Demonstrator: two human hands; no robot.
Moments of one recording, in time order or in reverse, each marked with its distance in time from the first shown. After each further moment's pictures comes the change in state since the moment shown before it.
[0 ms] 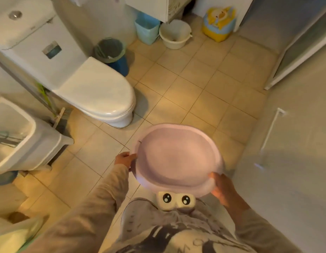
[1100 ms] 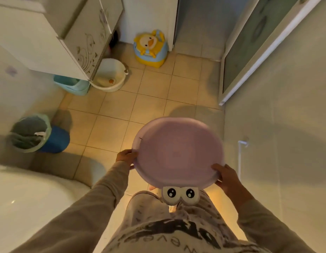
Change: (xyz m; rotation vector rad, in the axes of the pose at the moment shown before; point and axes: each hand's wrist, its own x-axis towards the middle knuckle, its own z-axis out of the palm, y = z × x) left_hand 0.124 0.408 0.357 0.260 -0.260 0.086; right_hand 0.238 -0.380 -0.052 0.311 0.238 0.001
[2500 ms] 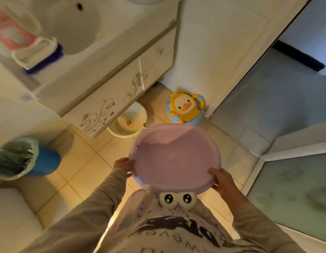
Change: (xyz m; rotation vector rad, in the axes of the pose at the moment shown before) left_hand 0.278 0.448 0.106 -0.507 0.285 -0.171; right_hand 0.341 -0.525 0.331 -0.428 -0.288 -0.036
